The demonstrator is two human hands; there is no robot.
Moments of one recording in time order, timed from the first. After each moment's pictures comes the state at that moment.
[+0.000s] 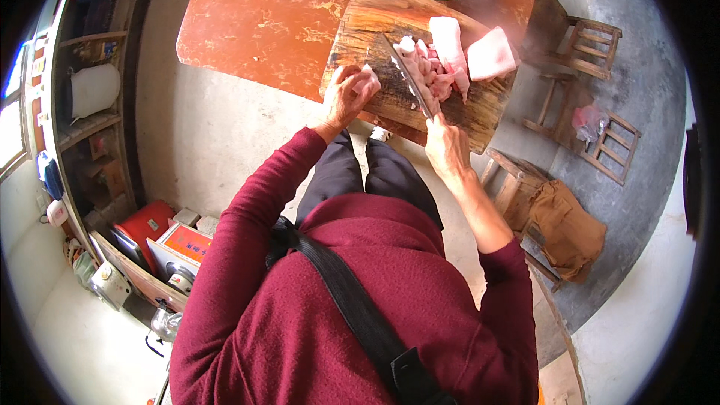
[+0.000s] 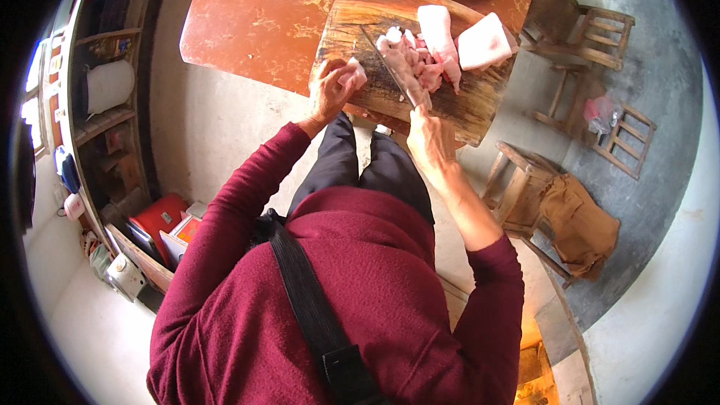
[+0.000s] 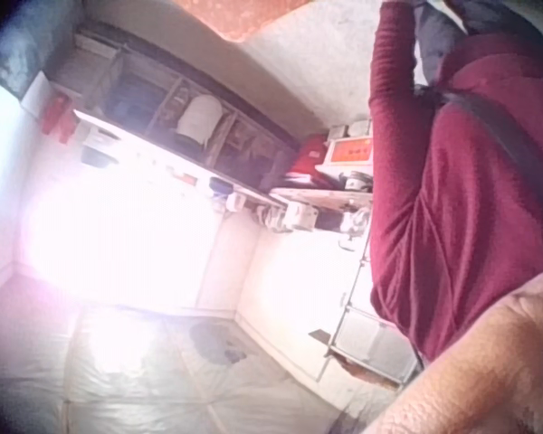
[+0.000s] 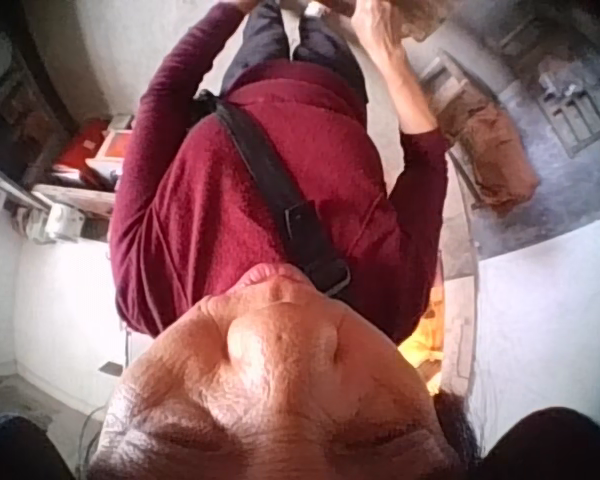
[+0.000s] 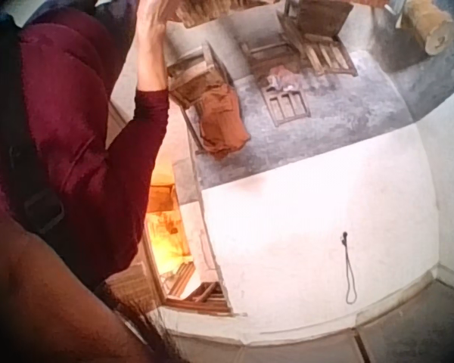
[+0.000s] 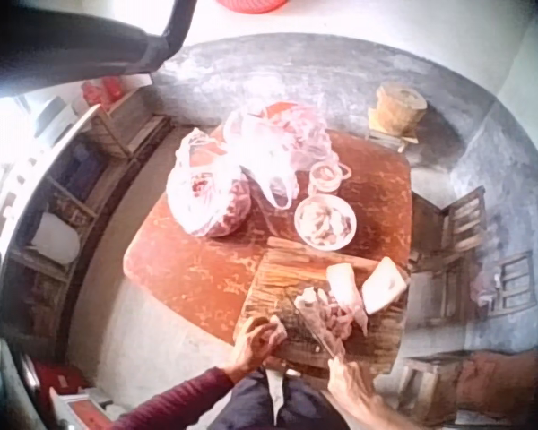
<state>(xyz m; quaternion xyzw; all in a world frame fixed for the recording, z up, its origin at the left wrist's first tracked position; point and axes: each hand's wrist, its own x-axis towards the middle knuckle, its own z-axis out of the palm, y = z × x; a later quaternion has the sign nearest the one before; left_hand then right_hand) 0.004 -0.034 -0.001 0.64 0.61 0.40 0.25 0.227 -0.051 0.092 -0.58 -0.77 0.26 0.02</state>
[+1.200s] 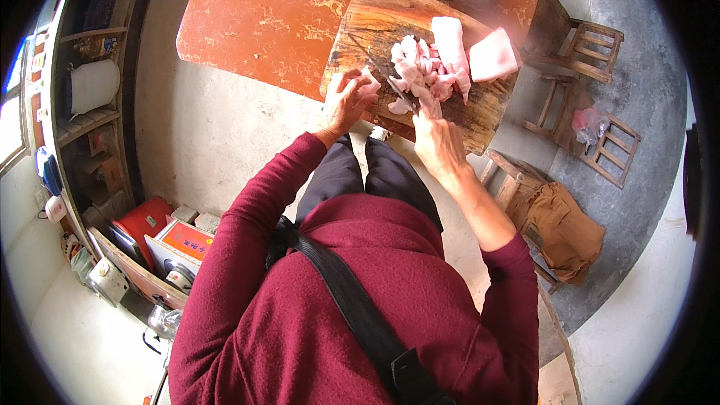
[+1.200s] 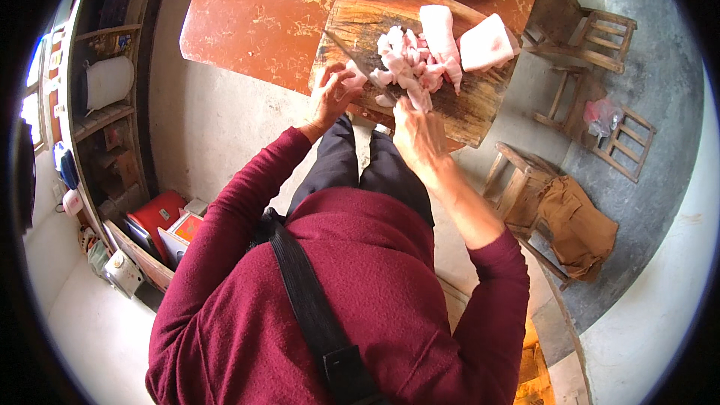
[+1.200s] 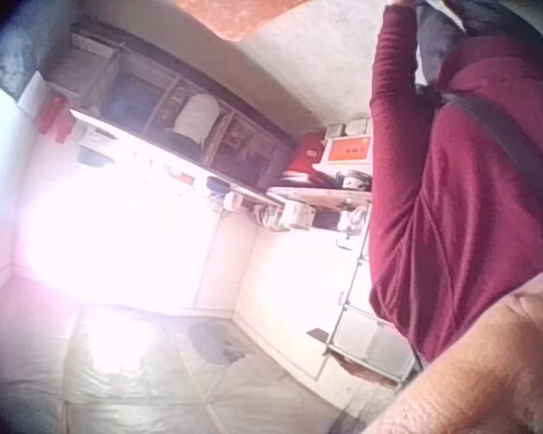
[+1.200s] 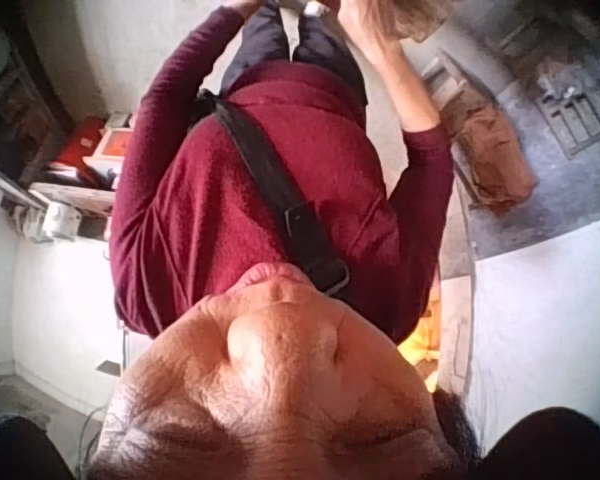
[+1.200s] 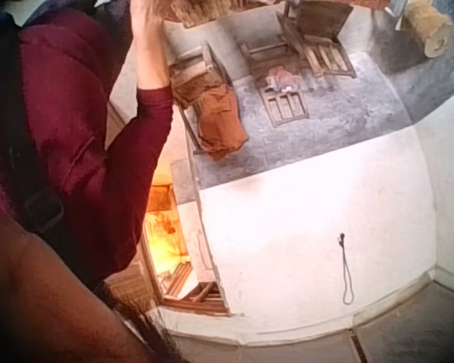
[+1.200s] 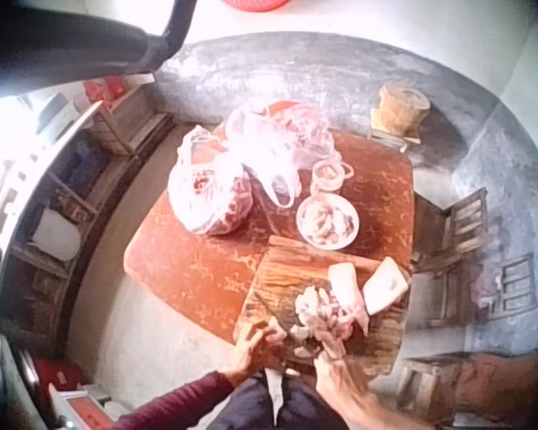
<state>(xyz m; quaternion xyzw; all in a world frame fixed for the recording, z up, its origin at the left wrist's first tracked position) 0.008 -0.050 0.005 0.63 0.60 0.39 0.29 0.206 -0.037 0.112 -0.53 -0.80 0.28 0.02</state>
